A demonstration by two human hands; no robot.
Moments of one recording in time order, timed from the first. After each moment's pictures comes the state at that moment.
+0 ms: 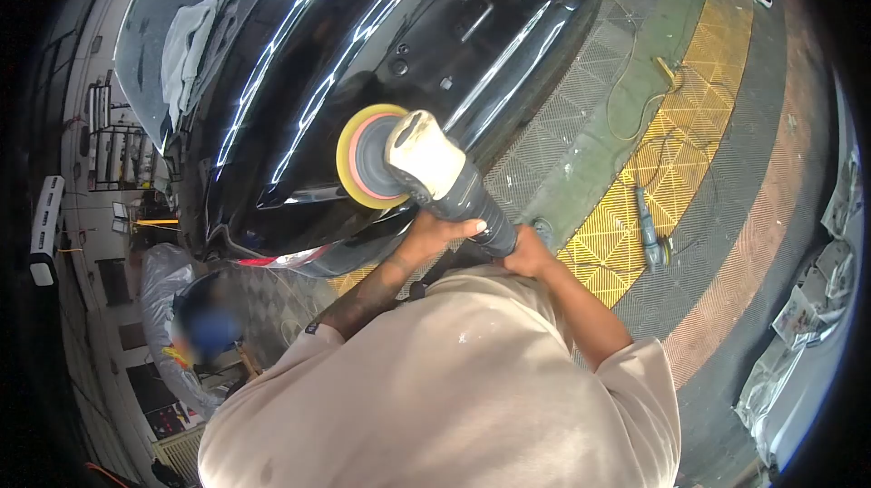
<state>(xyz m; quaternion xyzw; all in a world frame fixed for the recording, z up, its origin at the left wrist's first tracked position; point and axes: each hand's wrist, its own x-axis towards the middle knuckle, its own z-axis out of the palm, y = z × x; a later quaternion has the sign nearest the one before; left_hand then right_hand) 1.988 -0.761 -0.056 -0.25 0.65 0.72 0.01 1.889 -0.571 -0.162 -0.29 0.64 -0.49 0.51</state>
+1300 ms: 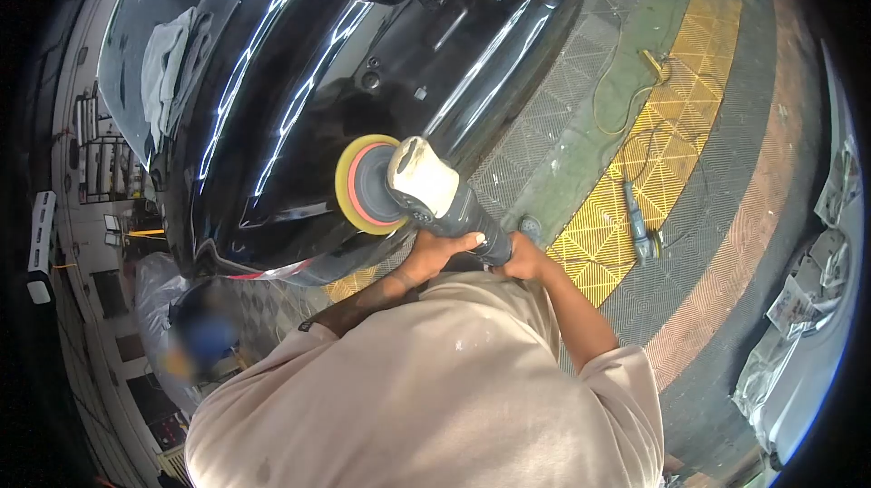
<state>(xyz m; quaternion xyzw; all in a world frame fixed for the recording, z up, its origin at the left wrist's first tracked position) 1.982 -0.730 -0.089 -0.29 0.59 0.75 -0.03 1.873 -0.552 -0.196 -0.29 0.61 -0.47 0.57</state>
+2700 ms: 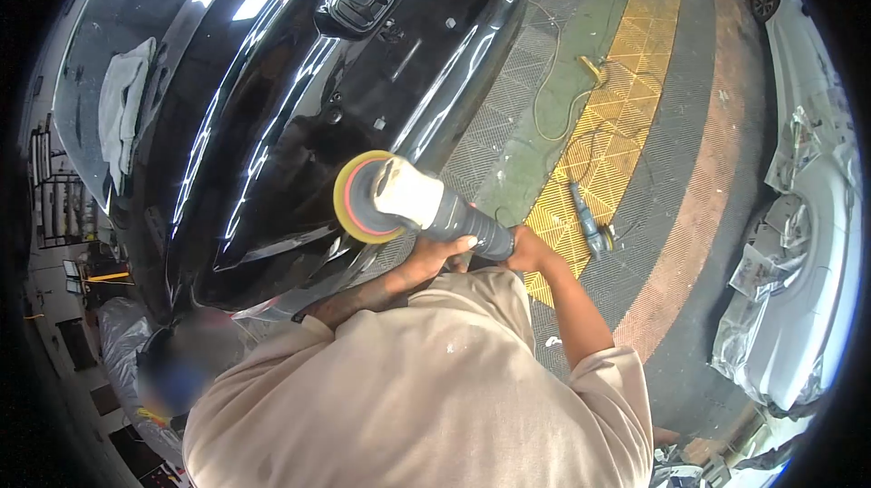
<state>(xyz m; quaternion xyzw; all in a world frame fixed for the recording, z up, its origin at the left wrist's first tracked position) 1.941 -0.719 -0.114 -0.23 0.53 0.81 0.07 1.810 -0.511 -0.151 -0.30 0.73 -0.38 0.49</state>
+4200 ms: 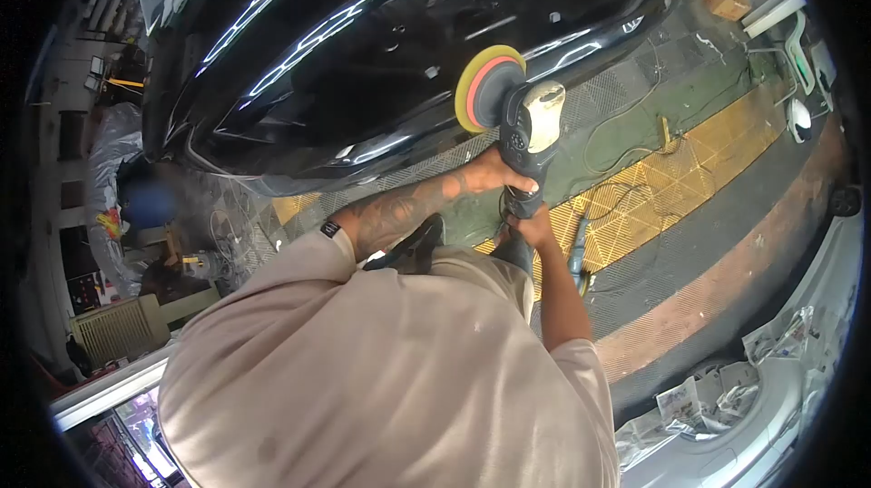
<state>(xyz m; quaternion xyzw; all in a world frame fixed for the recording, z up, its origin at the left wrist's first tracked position) 1.795 -0.708 -0.142 -0.23 0.57 0.79 -0.01 1.723 -0.518 -0.242 -0.29 0.67 -0.49 0.47</state>
